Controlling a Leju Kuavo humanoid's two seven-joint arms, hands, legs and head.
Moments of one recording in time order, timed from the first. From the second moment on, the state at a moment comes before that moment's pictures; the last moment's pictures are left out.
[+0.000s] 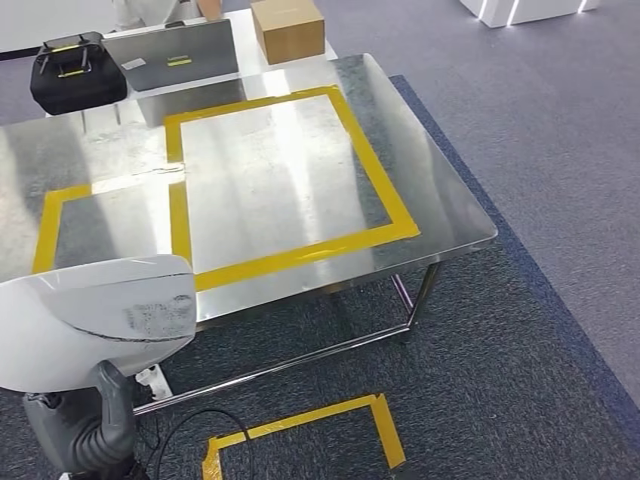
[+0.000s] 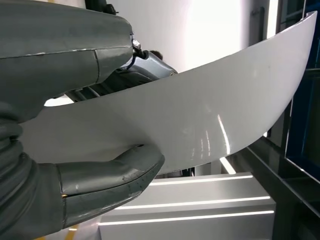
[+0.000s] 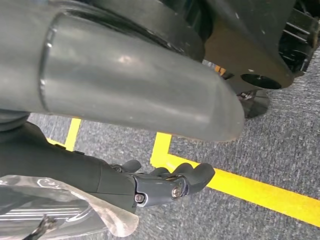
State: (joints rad) left arm 0.21 -0.04 -0.39 -1.95 -0.02 0.47 -0.67; right arm -0.05 0.17 -0.82 -0.19 1.16 -0.01 -0.13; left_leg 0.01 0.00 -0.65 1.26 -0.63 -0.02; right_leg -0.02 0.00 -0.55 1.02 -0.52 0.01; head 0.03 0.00
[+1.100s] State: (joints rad) left arm 0.20 -0.02 -0.32 -1.96 -0.17 0.51 -0.64; right arm -0.05 0.16 -0.81 -0.19 1.18 0.02 -0.15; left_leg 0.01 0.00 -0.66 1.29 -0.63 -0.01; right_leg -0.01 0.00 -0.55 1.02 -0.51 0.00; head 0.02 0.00
